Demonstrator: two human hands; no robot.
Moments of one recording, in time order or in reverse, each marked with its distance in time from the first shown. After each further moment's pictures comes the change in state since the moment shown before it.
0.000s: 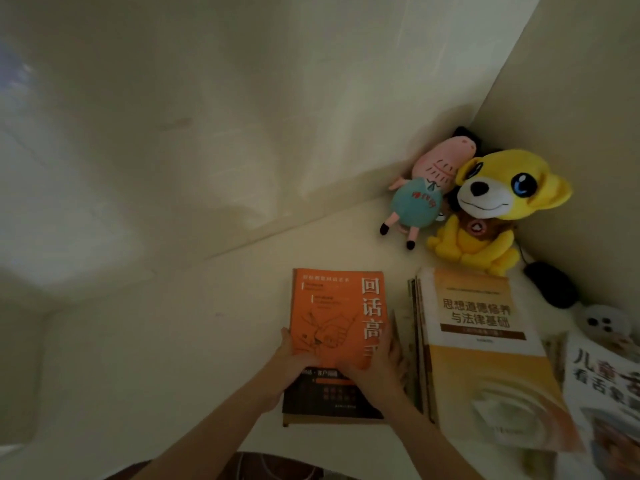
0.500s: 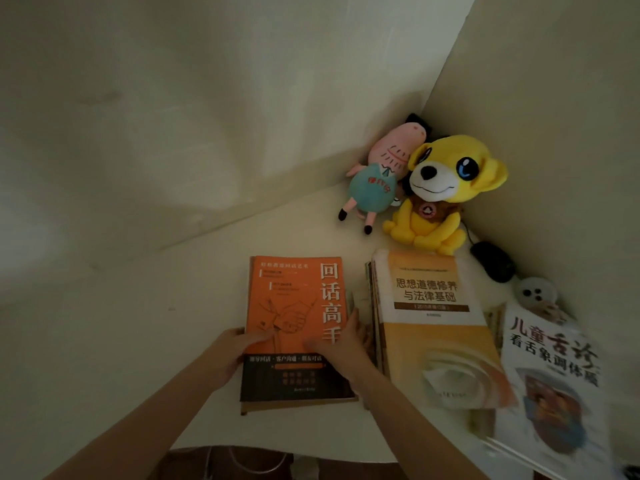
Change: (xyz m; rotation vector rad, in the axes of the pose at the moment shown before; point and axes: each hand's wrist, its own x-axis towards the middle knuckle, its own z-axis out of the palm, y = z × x) left_hand 0.016 -0.002 -0.015 -0.163 -0.002 -0.032; right_hand 0.005 -0.009 -0.022 0.084 -0.108 0.116
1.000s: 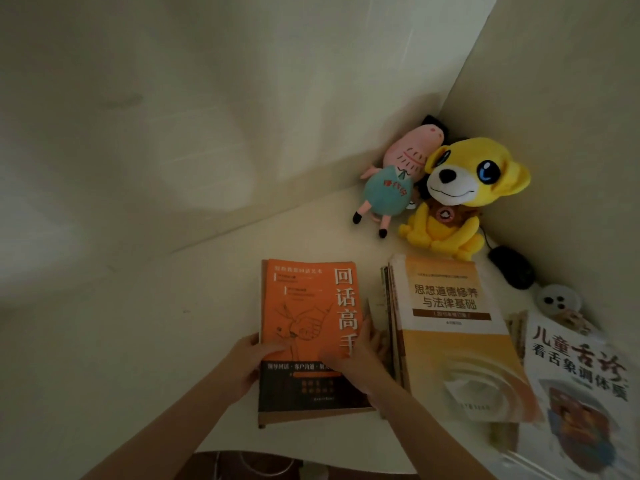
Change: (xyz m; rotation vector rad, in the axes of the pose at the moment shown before) left_hand 0.000 -0.009 -0.003 -0.094 -0.011 -0.011; right_hand -0.003 0.002 0.006 -0.095 -0.006 -0.003
